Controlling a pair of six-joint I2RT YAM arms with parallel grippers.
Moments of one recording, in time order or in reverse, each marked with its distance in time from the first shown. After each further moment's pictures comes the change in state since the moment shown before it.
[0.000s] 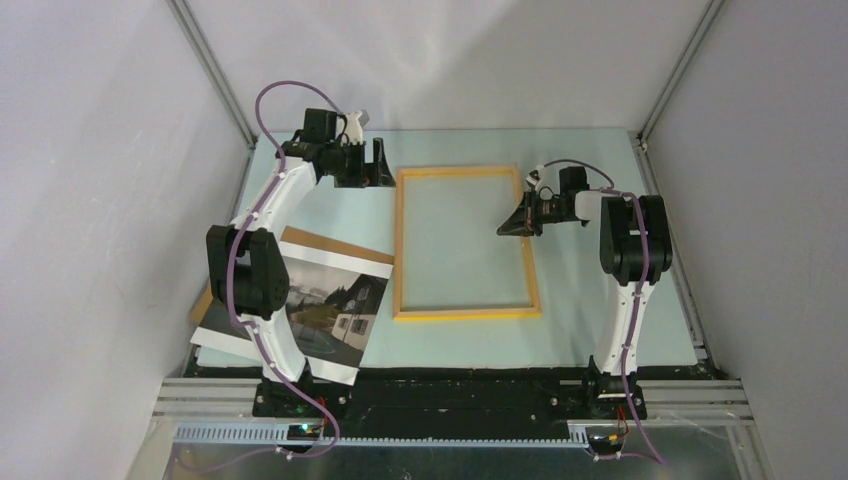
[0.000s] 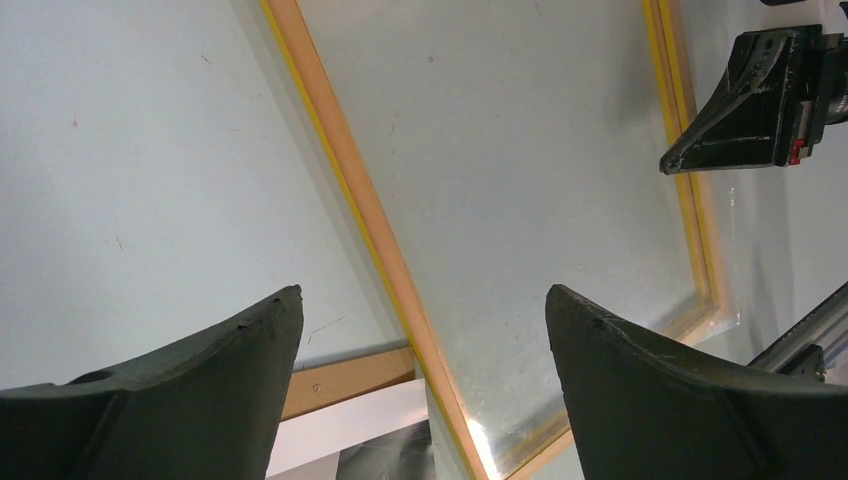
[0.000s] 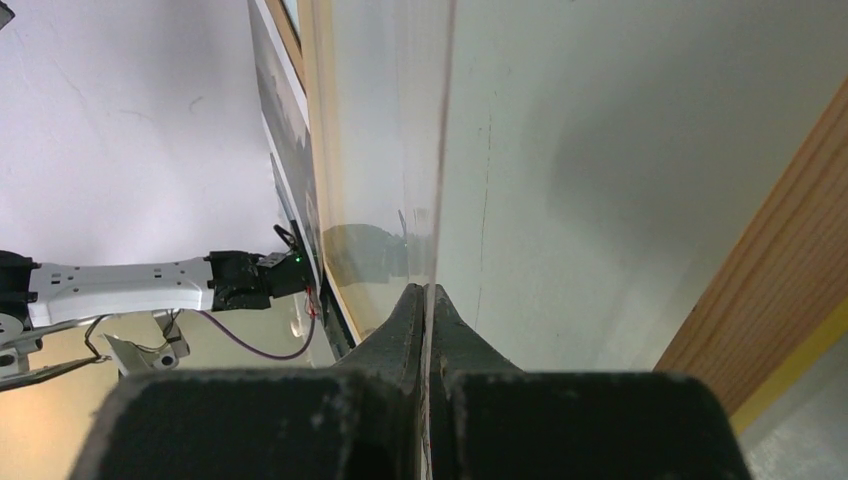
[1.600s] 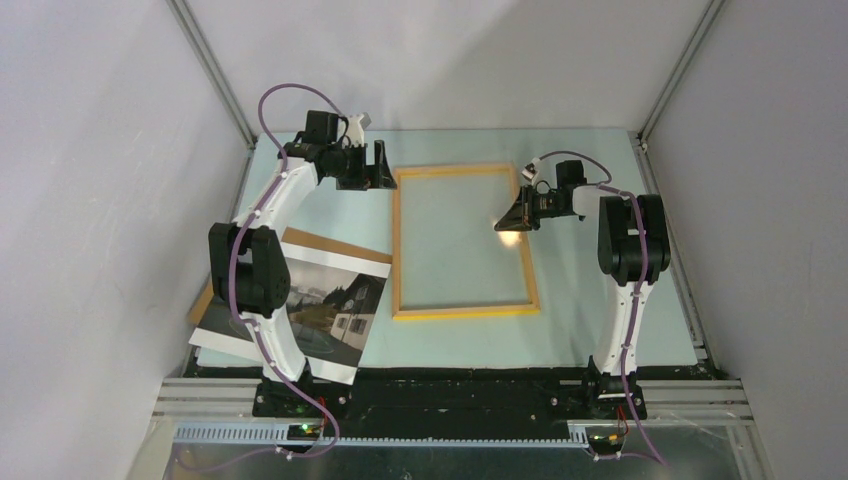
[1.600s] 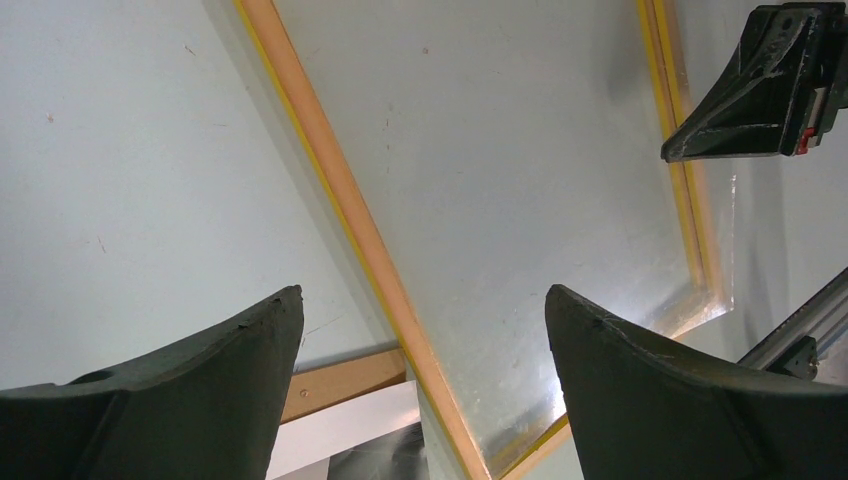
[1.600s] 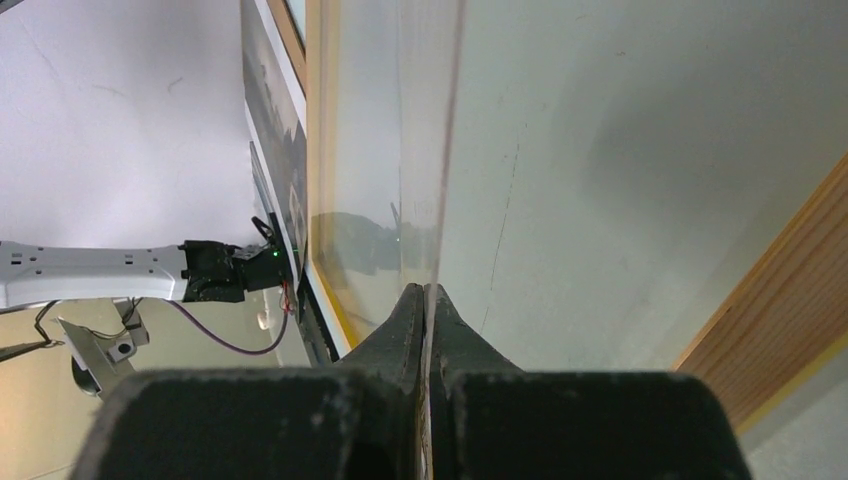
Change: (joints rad) left arm -0.002 0.015 -0.008 0.006 0.019 0.000; right arm 0.020 0.000 0.052 -0.030 0.006 -0.075
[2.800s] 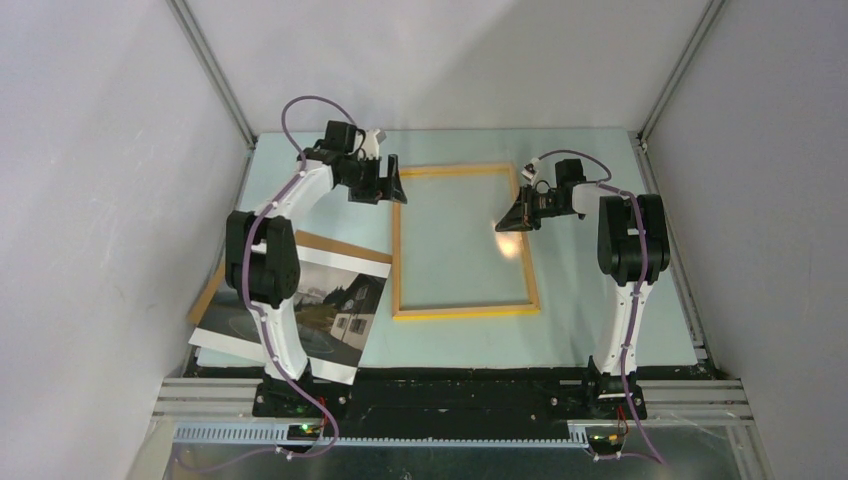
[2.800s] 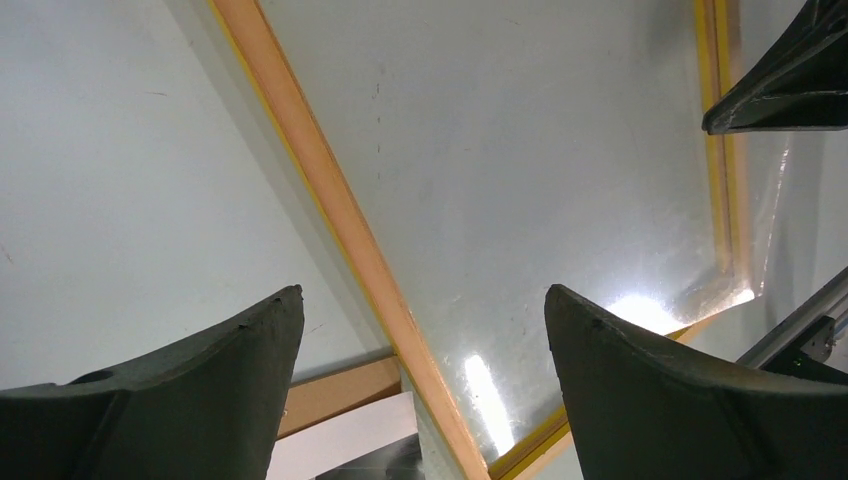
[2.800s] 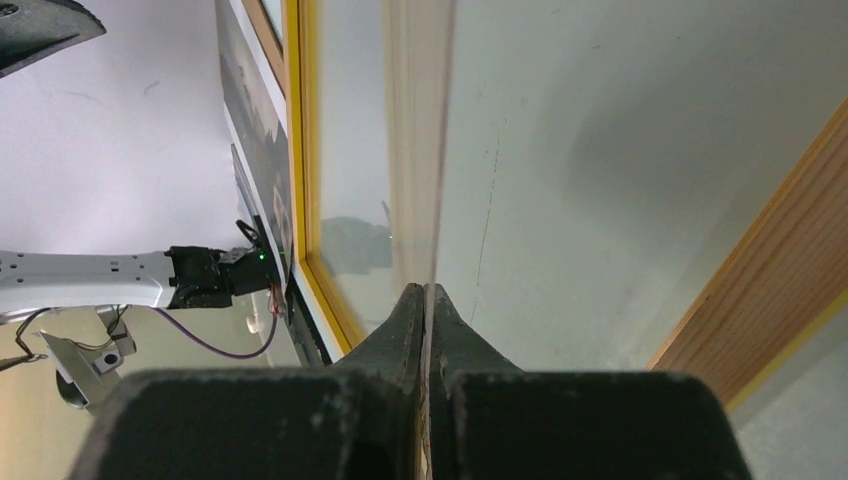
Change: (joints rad) left arm -0.047 0.084 -0.012 0.001 -0.011 -0.002; right arm 0.003 0.000 0.021 -0.055 0.042 -0.025
